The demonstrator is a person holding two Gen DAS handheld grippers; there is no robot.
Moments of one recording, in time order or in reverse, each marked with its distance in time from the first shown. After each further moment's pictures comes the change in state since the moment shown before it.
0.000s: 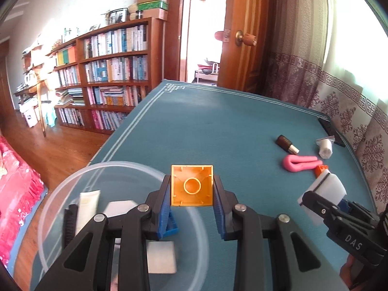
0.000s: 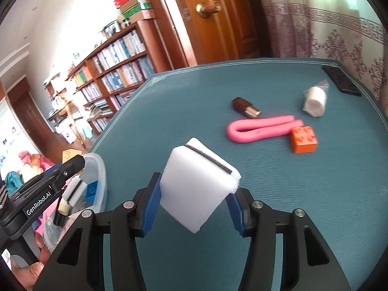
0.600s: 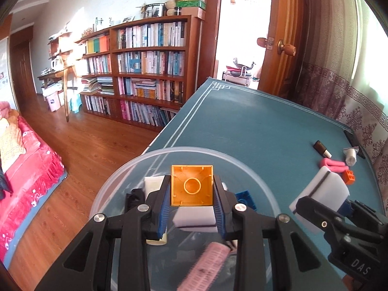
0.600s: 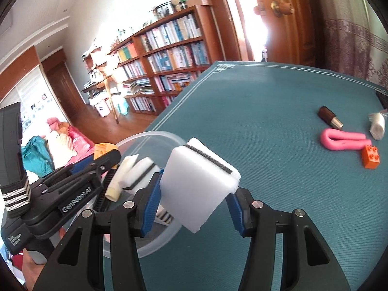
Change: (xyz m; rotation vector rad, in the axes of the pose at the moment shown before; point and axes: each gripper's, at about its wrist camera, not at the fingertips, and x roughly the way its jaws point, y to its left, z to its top) left arm -0.017 0.077 -0.019 -0.101 0.005 0.117; right arm 0.016 0.112 -0.016 -0.183 0.058 0.190
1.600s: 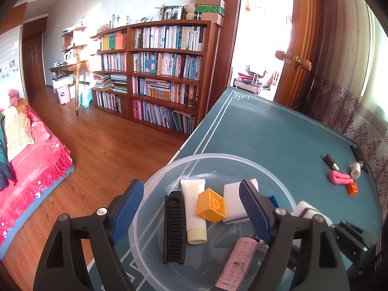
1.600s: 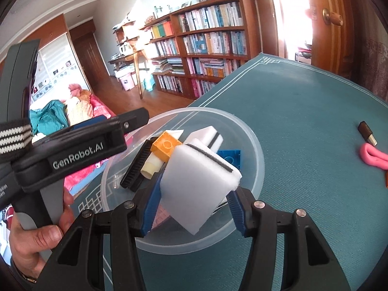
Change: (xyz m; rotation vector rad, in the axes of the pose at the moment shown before) left arm -0.016 0.046 0.007 -0.072 -0.024 0.030; right arm 0.017 0.059 -0.021 -0.185 0.096 0.107
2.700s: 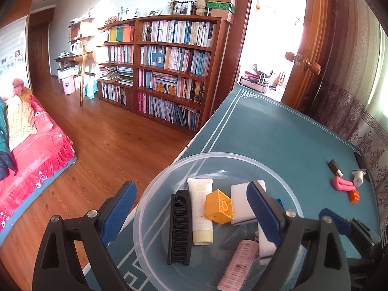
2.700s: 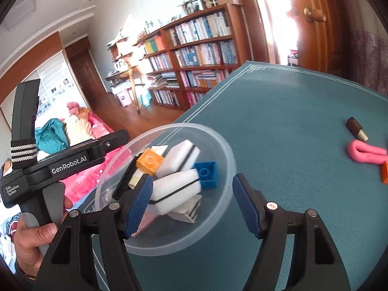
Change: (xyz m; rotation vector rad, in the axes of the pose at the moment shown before) left arm 0.005 0.009 0.002 -0.046 0.032 0.012; right arm -0.020 -0.040 0.001 0.085 -0.088 0.000
